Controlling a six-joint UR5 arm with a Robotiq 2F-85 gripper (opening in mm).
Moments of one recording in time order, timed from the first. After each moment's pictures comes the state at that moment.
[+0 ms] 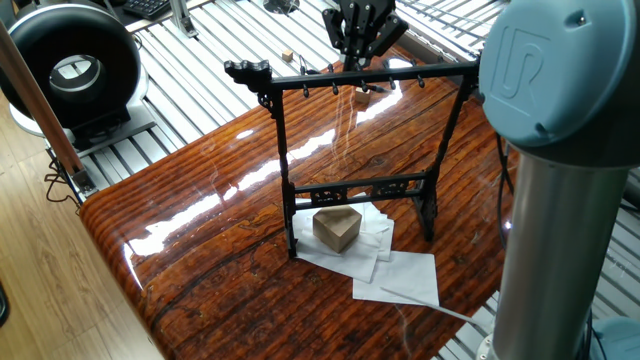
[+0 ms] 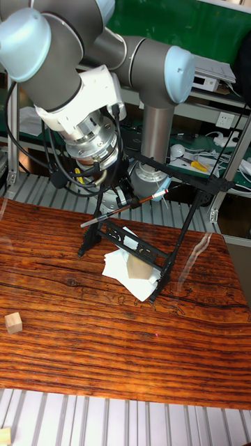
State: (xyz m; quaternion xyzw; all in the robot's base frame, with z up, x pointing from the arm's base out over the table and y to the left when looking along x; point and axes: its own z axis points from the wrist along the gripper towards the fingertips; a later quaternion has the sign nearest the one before) arm 0.487 0.022 0.265 -0.71 0.62 0.34 0.09
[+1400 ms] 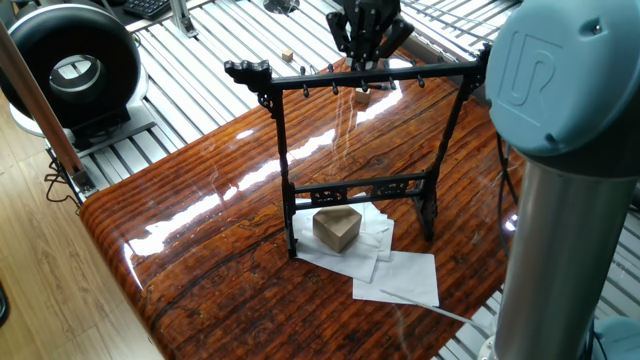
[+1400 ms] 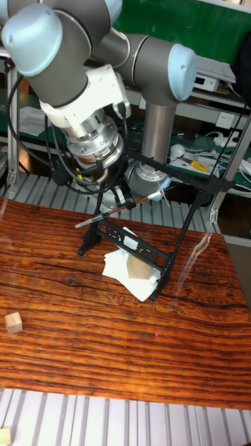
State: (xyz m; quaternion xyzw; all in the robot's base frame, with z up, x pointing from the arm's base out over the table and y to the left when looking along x) arm 0.482 0.012 0.258 -0.74 0.60 0.31 0.07
